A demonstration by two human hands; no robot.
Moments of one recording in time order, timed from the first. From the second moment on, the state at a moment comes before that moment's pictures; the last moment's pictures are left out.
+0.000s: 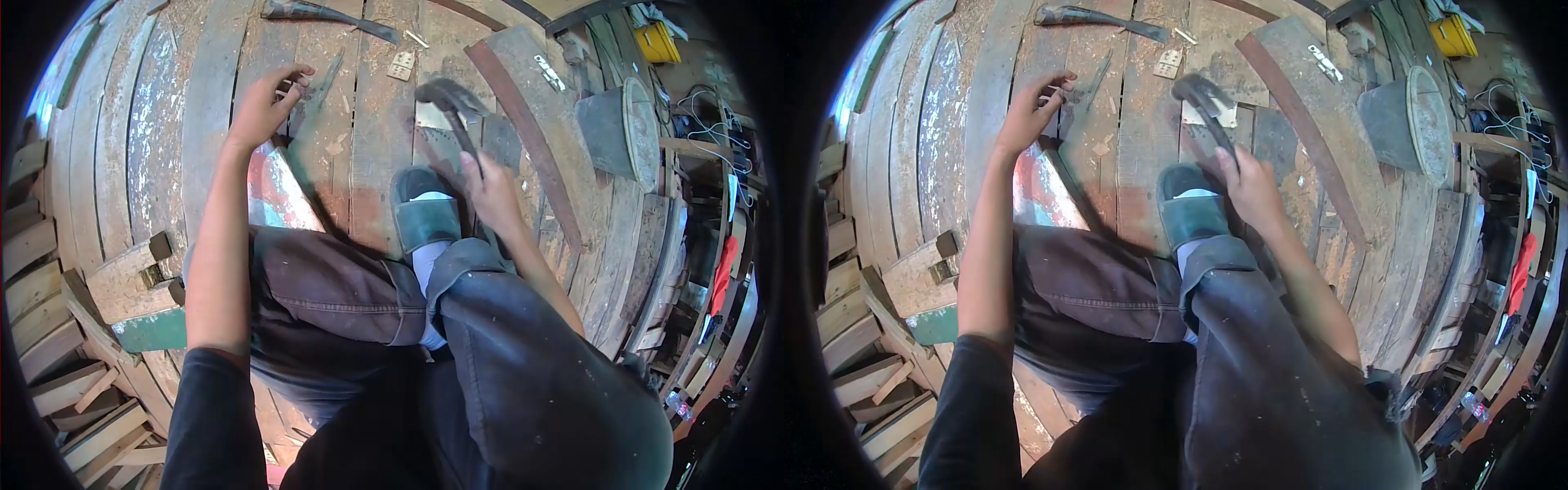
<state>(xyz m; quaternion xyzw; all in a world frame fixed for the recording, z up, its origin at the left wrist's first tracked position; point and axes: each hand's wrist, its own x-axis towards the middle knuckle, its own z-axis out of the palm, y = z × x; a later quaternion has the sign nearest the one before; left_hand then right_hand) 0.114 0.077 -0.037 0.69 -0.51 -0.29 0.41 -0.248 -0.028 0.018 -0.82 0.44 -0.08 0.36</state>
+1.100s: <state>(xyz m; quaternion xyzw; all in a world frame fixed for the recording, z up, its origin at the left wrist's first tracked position) 0.110 0.073 -0.033 0.70 -0.51 -0.29 0.40 -0.261 -0.121 0.031 -0.98 0.08 0.18 -0.05</state>
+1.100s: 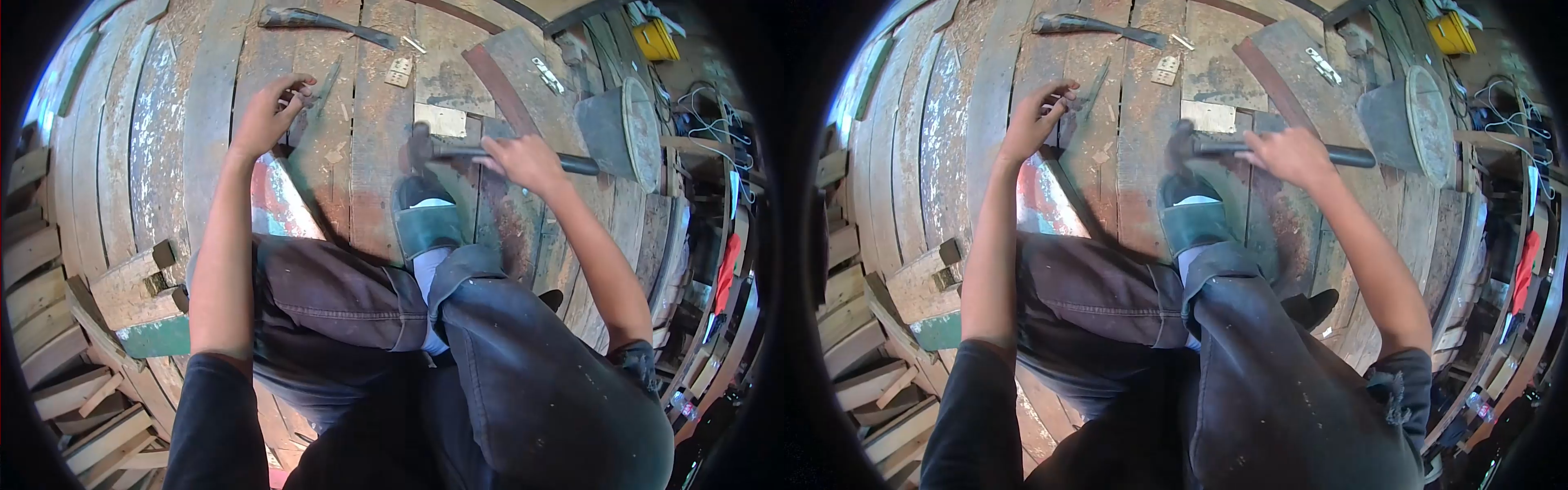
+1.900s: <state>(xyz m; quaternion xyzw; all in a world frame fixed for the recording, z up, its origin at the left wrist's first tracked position) 0.117 0.073 -0.036 0.69 -0.53 -0.28 0.41 -0.268 -0.032 0.003 -0.81 0.43 -0.12 0.38</state>
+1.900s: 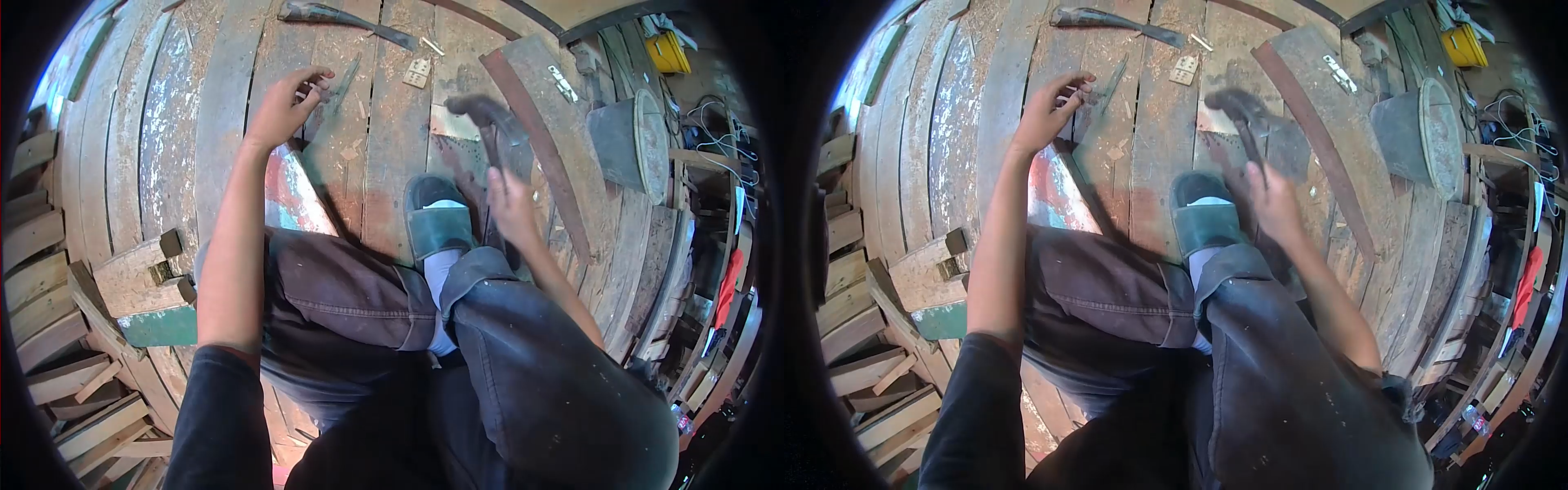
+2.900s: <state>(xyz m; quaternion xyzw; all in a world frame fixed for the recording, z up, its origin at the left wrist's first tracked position) 0.112 0.075 -0.032 0.71 -0.50 -0.28 0.41 -0.259 -0.015 0.014 -0.79 0.42 -0.09 0.43</state>
